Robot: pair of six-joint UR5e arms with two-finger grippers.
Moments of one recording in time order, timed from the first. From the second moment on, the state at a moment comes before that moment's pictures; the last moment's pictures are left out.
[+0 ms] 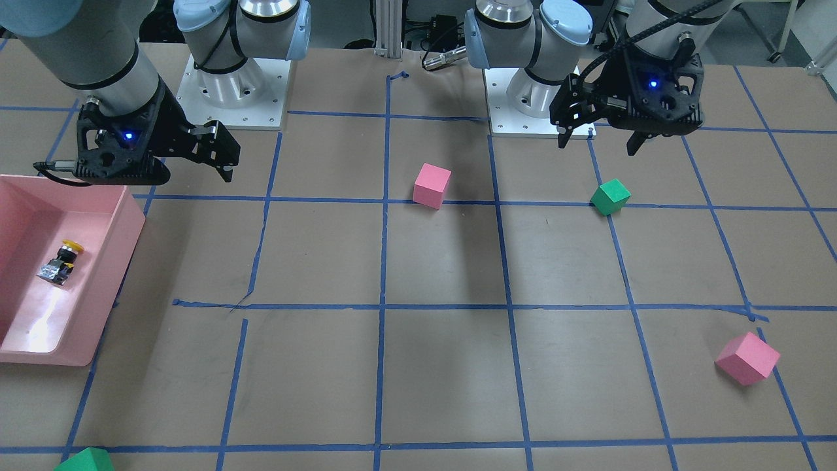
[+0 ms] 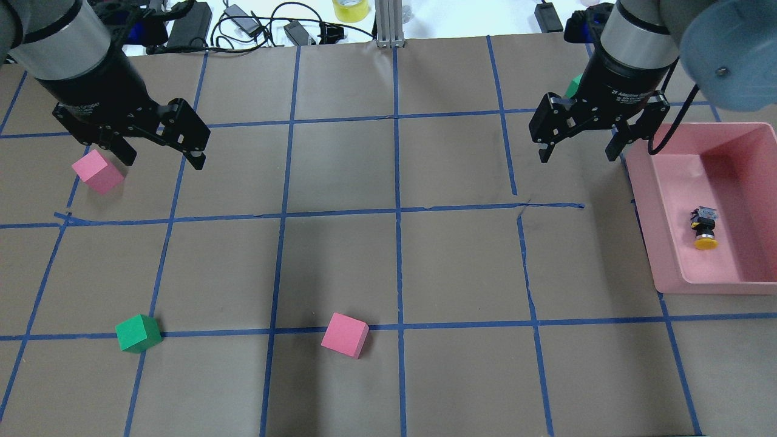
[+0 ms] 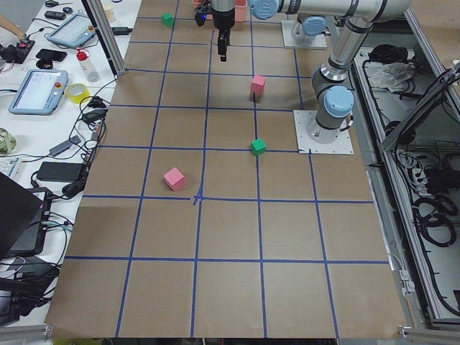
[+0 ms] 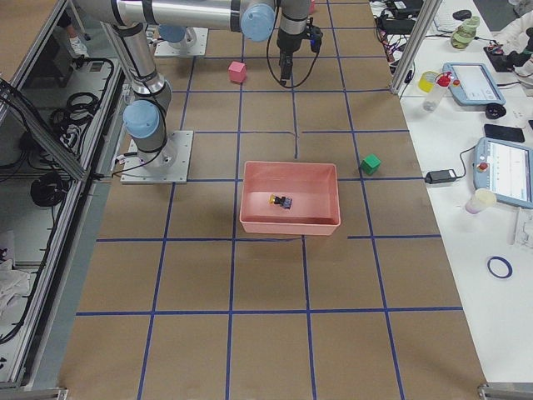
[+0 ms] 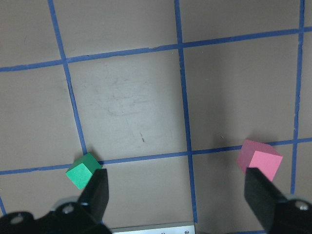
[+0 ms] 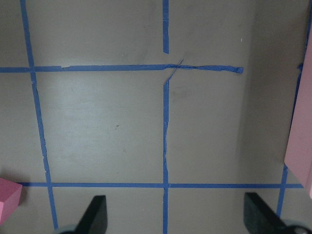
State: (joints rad) left arm -1.50 -1.51 -1.56 -1.68 1.59 0.18; right arm 1.53 -1.54 1.60 -1.52 -1.54 -0.04
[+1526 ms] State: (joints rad) left arm -1.50 -1.51 -1.56 -1.68 1.59 0.17; right arm 1.39 -1.53 1.61 -1.55 -1.73 -0.14
